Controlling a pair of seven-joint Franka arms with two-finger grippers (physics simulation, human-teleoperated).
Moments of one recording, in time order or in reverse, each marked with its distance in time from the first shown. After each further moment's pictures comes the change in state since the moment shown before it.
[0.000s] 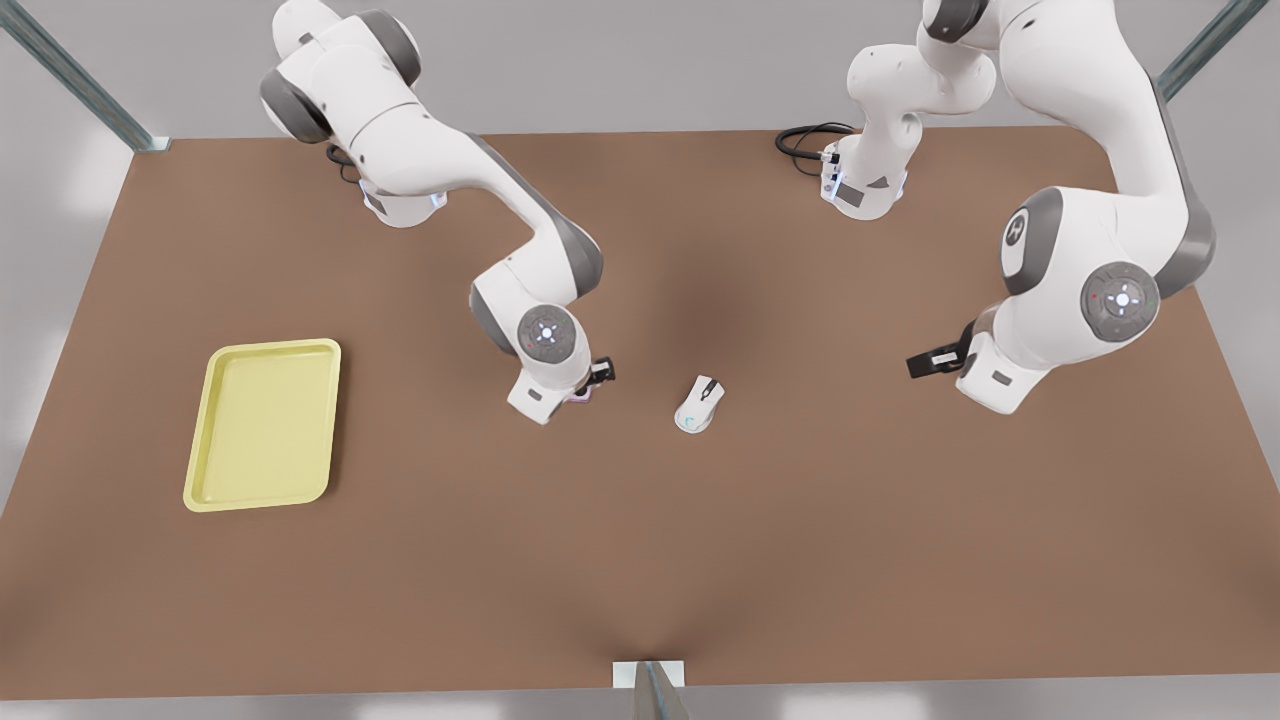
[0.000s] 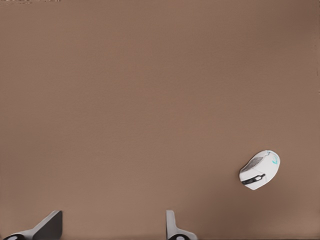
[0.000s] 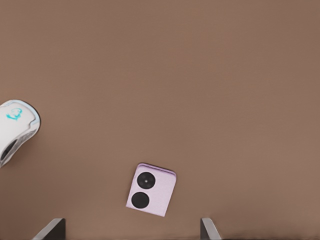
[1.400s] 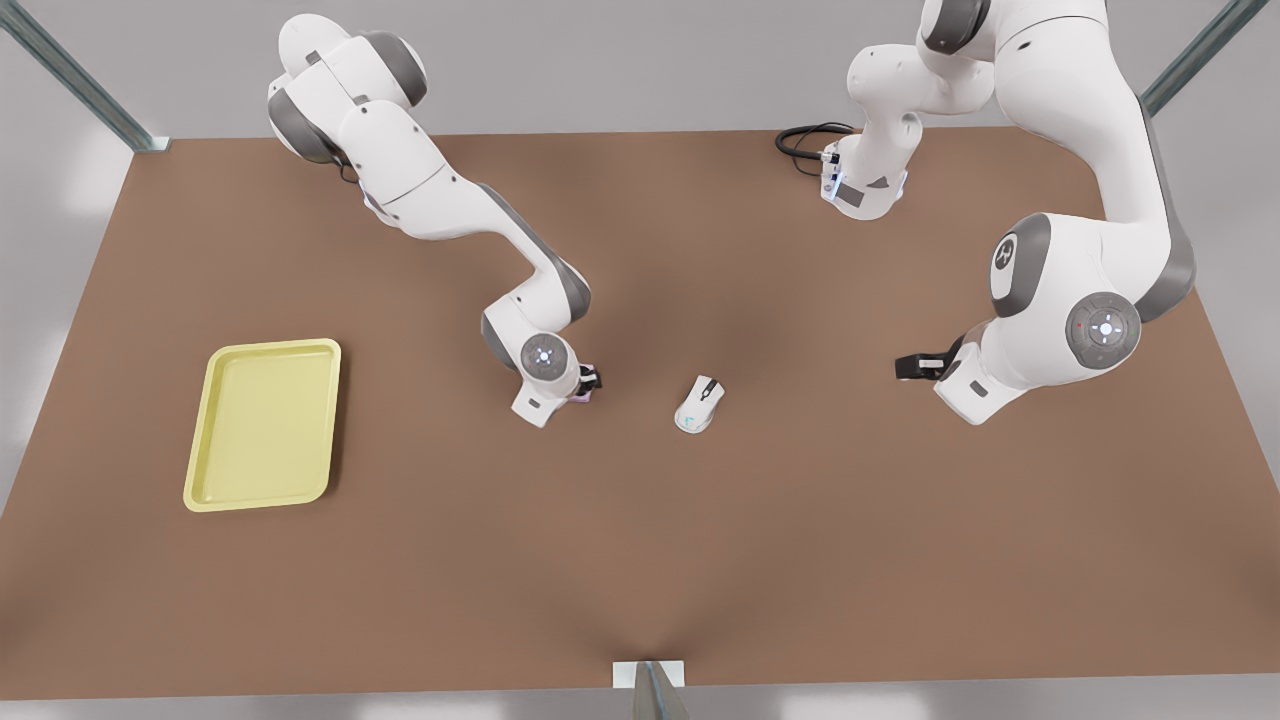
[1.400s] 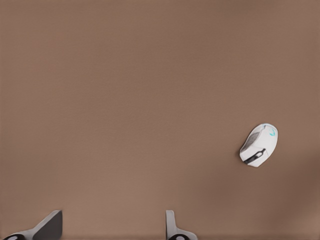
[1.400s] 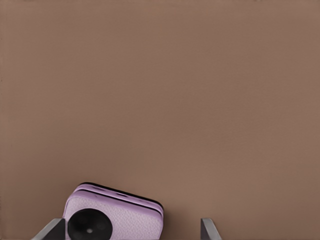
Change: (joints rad) left arm 0.000 0.042 0.000 0.000 -0.024 0.018 0.213; right arm -0.016 0.078 0.003 -0.338 -0.020 0.422 -0.058
